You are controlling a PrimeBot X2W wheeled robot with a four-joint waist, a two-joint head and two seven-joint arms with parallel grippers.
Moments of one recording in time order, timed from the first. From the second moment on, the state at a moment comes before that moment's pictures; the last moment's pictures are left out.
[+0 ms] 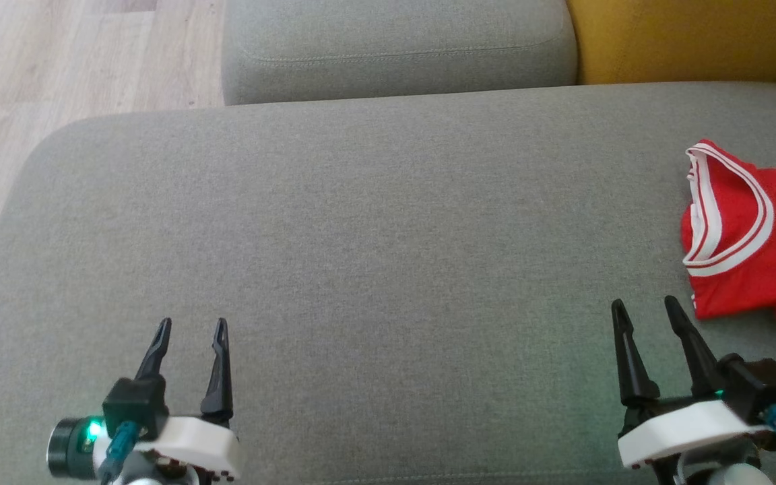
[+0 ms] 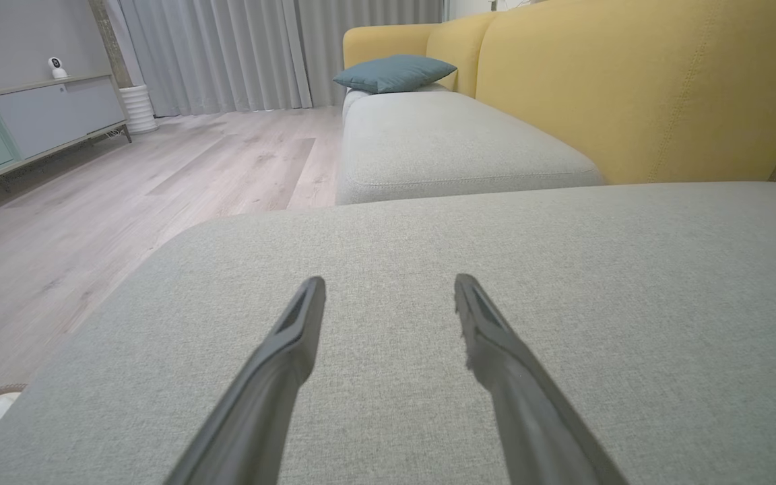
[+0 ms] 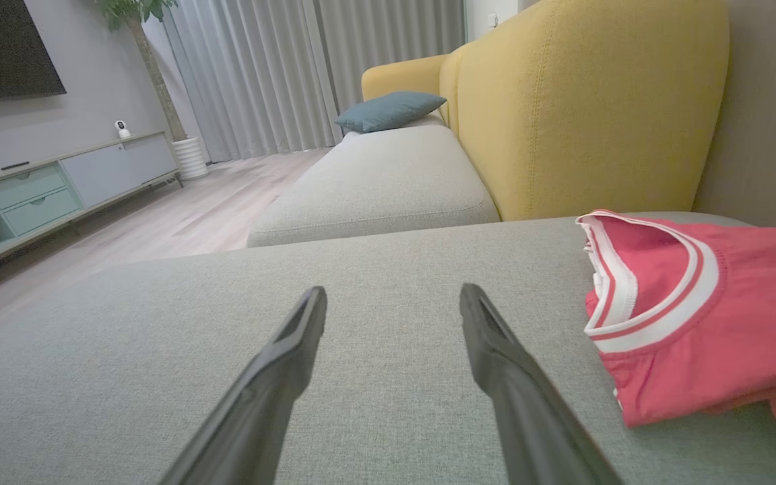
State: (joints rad) left arm 0.05 0.22 -0.31 0.15 -0.22 0.21 -0.26; right arm 0.12 -0.05 0.03 0.04 0.18 0.13 -0.08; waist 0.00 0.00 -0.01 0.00
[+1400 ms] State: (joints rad) left arm 0.07 0.18 -0.25 0.23 -0.60 0.13 -0.18; right arm 0.11 -0.05 0.02 0.15 0.57 0.13 -0.05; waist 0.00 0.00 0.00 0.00
